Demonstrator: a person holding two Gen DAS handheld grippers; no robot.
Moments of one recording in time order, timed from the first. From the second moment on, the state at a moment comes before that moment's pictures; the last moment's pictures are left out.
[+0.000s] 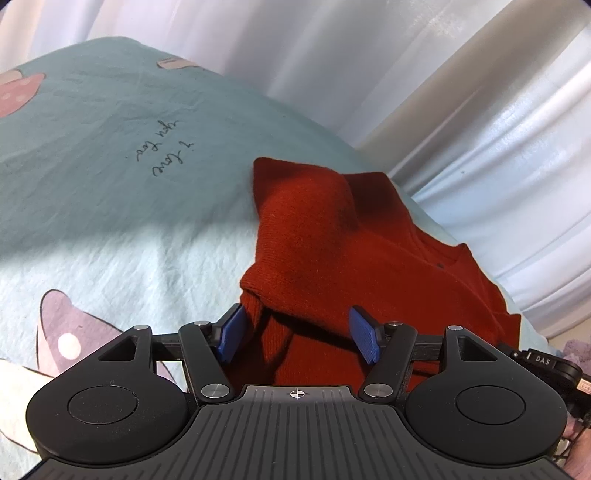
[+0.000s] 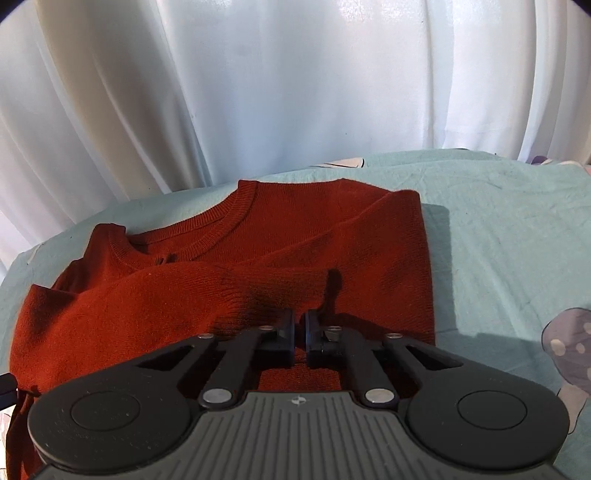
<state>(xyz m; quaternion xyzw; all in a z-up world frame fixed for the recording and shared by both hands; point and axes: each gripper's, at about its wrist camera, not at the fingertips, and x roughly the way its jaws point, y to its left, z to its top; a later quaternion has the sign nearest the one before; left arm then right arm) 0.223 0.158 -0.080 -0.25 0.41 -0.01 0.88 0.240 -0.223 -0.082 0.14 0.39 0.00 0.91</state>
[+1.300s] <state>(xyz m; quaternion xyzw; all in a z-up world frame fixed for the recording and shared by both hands) 0.200 0.130 -0.077 -0.16 0.45 0.01 0.88 0.207 -0.196 -0.071 0.05 0.37 0.06 0.93</state>
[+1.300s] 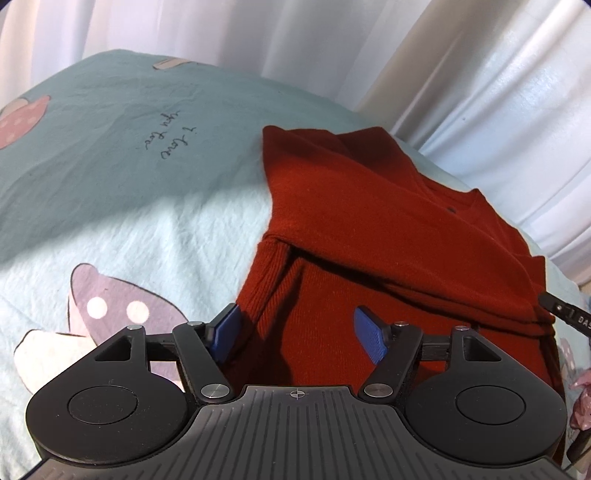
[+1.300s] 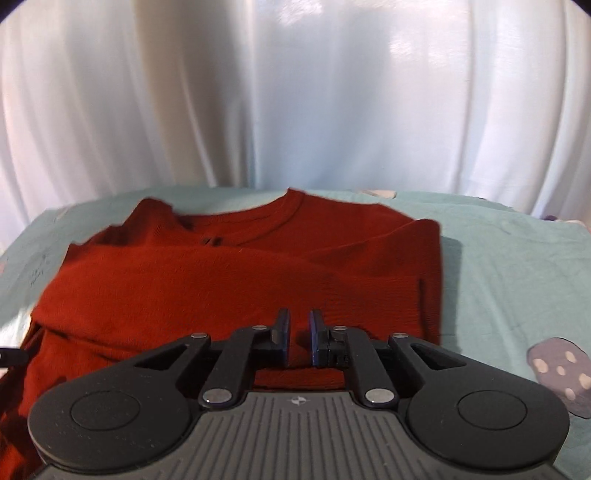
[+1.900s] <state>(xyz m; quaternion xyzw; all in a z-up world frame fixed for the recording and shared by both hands) 0.176 0.104 -0.076 -0.09 0.48 0.01 0.87 0.173 -0.188 -0.083 -0.03 0.43 0.06 0.90</state>
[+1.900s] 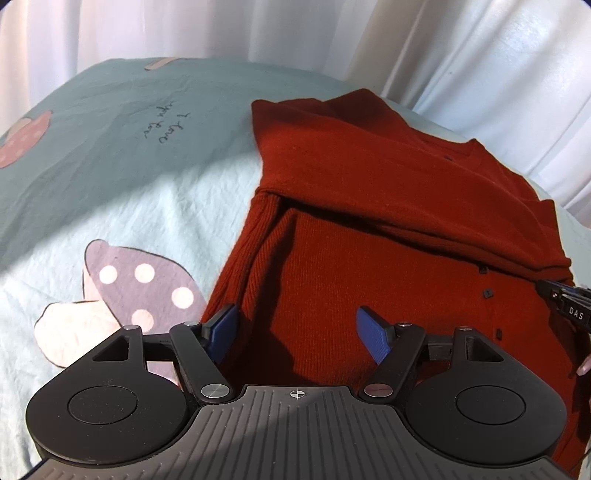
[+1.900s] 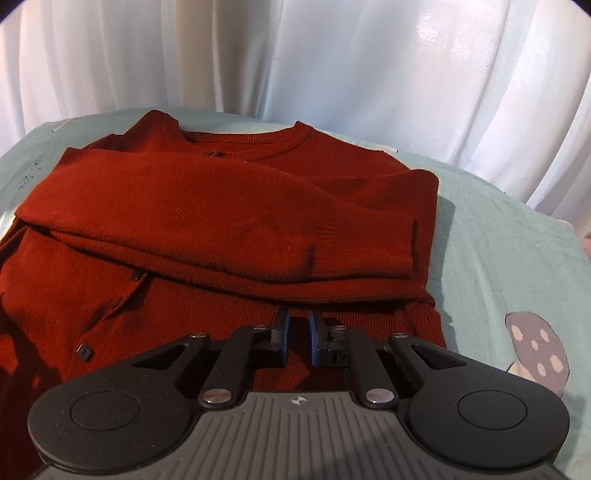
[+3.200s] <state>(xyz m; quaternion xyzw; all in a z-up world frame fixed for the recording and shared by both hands) 0.054 0.158 -0.074 -0.14 0.61 -0.08 0.78 -0.010 -0.302 -0.083 0.16 0.57 0.09 0.80</state>
